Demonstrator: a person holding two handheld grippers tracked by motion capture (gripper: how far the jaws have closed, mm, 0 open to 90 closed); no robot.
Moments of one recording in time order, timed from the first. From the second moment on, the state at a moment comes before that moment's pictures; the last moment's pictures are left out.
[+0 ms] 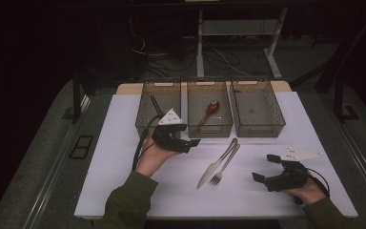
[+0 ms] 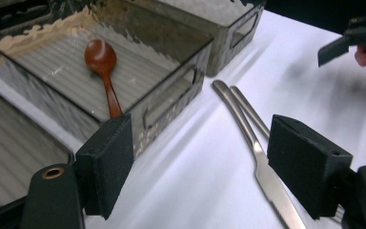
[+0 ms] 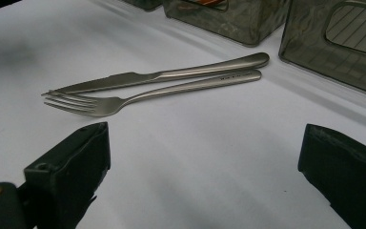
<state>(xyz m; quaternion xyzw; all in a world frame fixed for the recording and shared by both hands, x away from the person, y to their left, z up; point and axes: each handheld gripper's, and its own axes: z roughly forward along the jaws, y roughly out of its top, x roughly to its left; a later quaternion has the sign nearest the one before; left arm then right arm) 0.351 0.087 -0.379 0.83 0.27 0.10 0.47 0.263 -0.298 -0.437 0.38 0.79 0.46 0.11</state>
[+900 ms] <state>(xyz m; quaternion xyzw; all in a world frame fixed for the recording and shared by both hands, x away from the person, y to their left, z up) 0.298 0.137 -0.414 0.83 0.28 0.11 0.47 0.262 -0.298 -0.437 0.37 0.80 0.46 0.11</state>
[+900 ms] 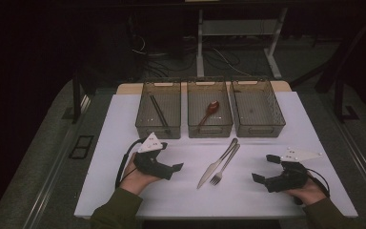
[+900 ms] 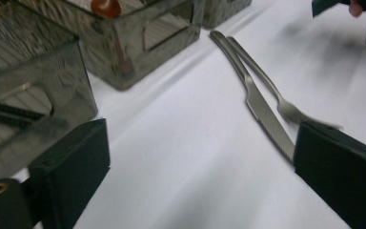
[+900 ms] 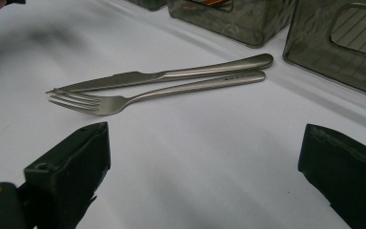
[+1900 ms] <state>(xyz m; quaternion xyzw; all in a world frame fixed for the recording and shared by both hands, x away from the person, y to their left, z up) 0.278 0.154 -0.427 0.83 0.30 0.10 0.46 0.282 -0.286 -0.415 0.37 0.82 0.44 0.07</state>
